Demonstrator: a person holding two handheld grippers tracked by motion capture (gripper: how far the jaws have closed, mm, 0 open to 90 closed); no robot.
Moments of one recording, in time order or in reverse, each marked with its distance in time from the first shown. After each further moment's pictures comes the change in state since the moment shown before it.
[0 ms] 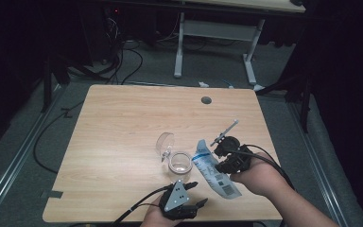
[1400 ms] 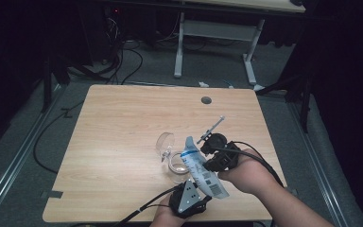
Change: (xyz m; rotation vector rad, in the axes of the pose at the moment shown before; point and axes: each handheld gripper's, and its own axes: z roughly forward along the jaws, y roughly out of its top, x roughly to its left) left arm -0.013 0.014 0.019 -0.022 0.097 0.025; right arm 0.023 0.026 -0.008 -0.021 0.017 -0.052
